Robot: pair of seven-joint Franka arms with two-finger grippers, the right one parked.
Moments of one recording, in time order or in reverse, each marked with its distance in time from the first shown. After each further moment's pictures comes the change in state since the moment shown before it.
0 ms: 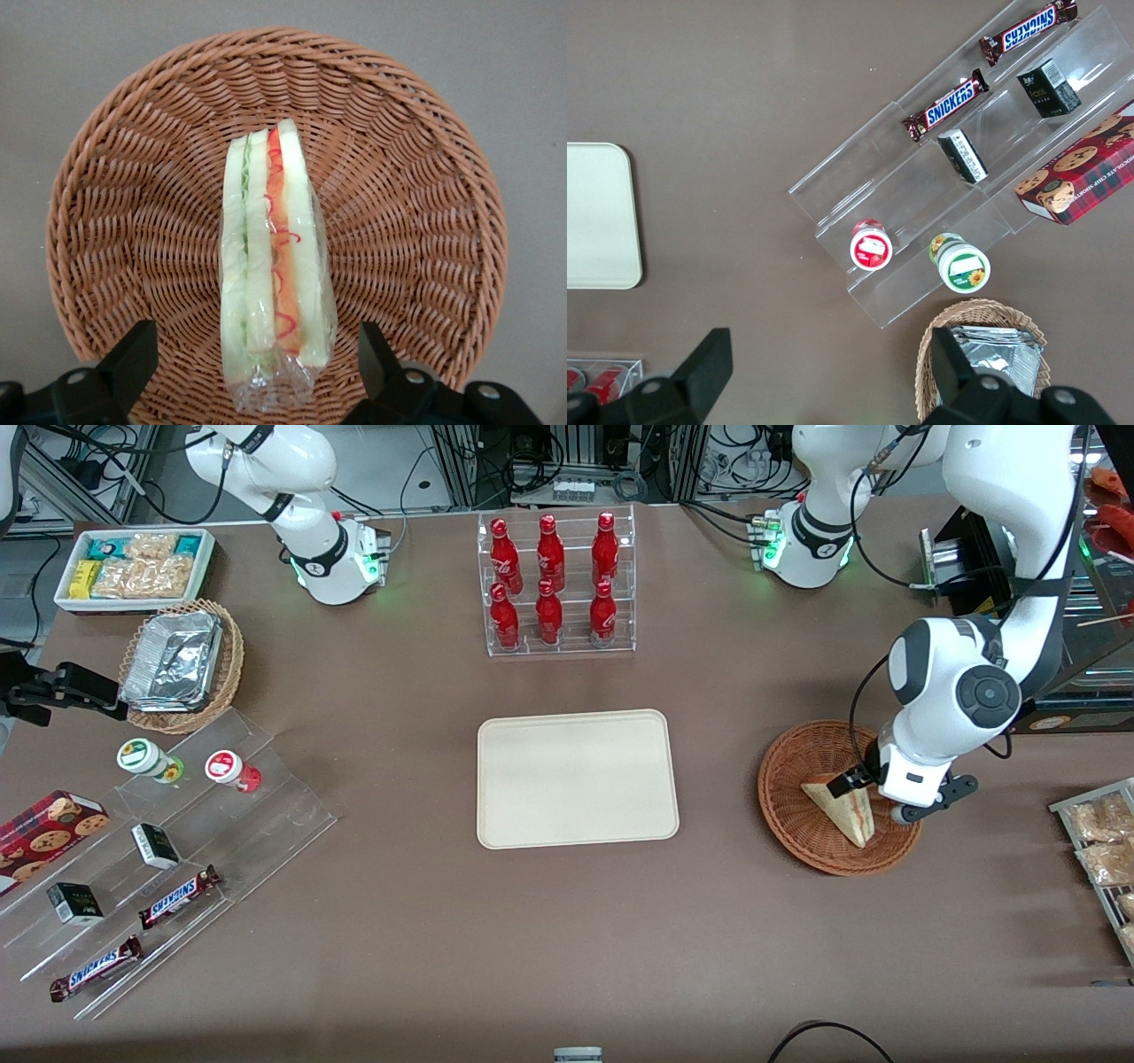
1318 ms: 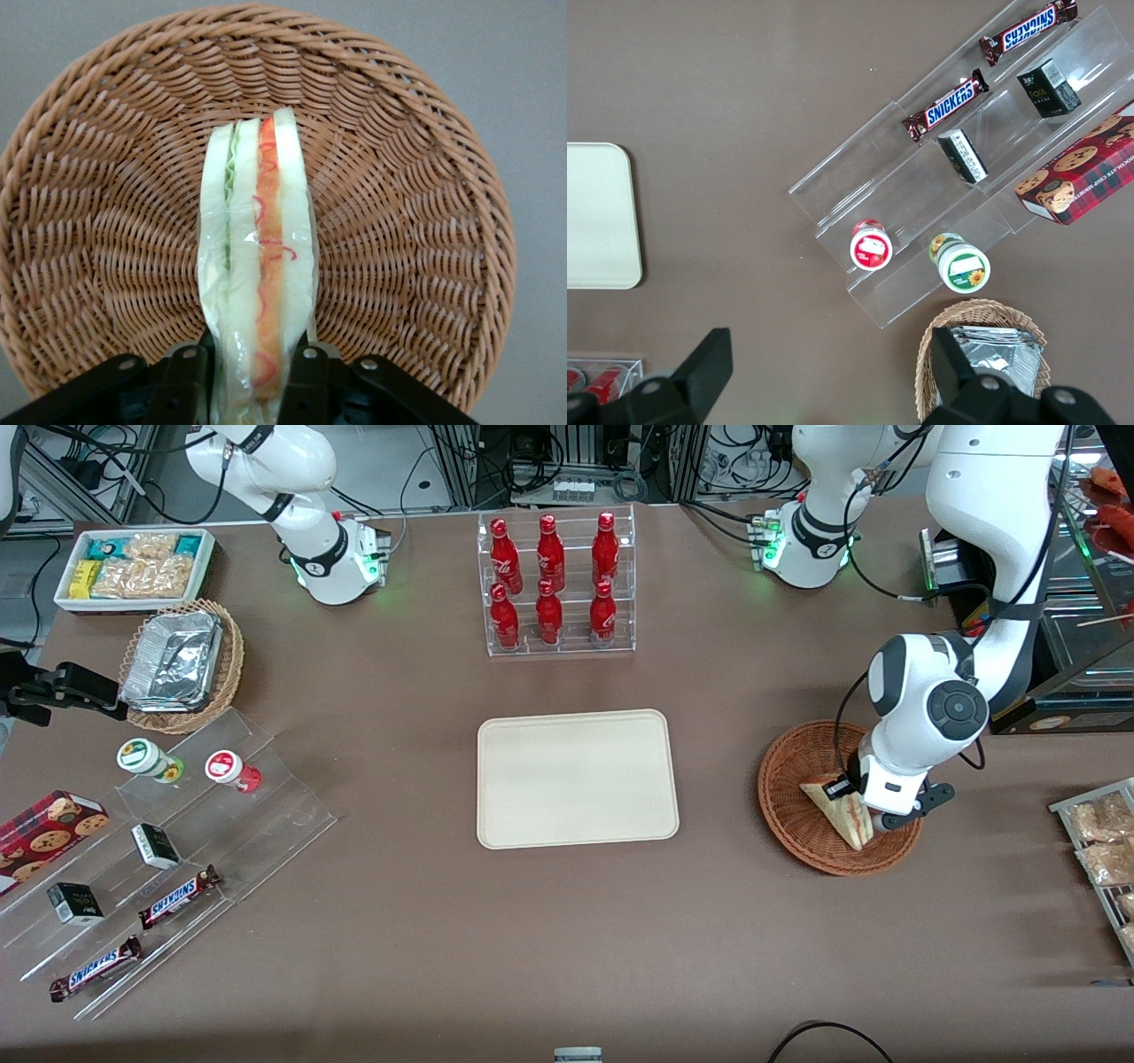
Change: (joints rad) arm -0.022 0.055 0.000 0.022 0.000 0.029 -0.040
